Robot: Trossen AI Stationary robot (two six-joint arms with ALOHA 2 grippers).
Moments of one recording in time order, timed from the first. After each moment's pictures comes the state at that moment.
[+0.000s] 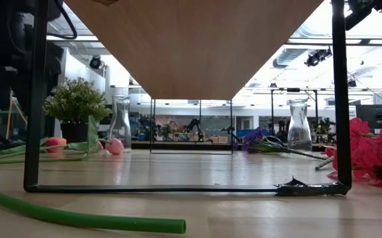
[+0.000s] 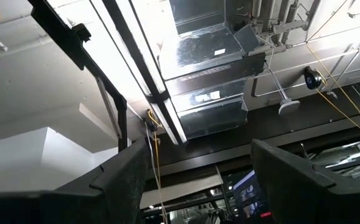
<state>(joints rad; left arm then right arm) -0.35 1.21 0.75 -1.23 -0.32 -1.52 -0.29 0.02 0.02 0.93 -0.17 0.50</state>
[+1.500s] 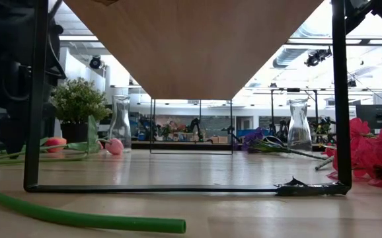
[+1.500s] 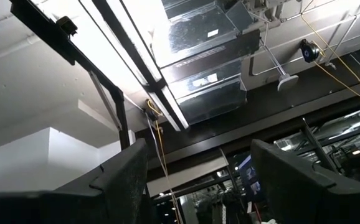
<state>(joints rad) -0.35 1.35 0.59 -1.00 -0.20 -1.73 -0.29 0.02 0.02 0.86 -0.17 0.59</state>
